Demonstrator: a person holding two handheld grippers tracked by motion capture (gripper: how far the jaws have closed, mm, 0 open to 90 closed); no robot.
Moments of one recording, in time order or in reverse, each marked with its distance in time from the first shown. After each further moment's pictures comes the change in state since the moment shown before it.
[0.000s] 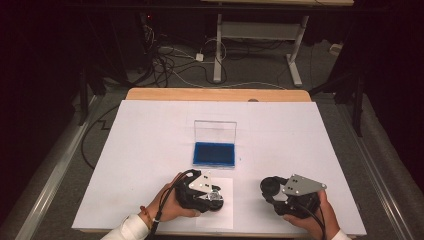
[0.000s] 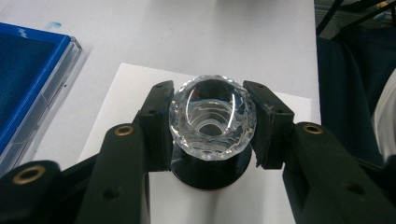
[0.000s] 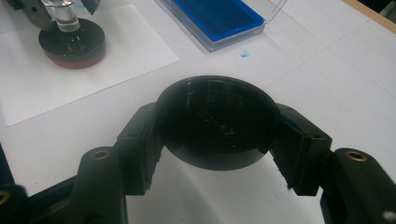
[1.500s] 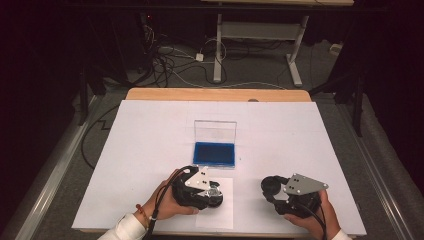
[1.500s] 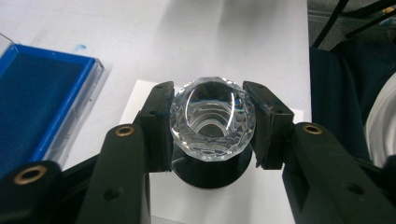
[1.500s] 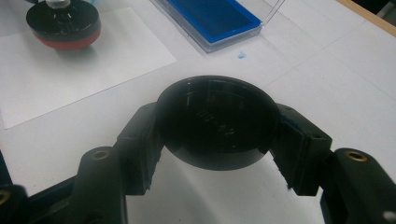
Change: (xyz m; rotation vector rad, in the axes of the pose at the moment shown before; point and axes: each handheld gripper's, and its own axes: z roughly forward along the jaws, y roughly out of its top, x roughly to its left) left arm -0.001 0.008 -0.018 -0.027 0.017 0.005; right arm -0.001 0.000 -0.001 -0.007 -0.003 0.011
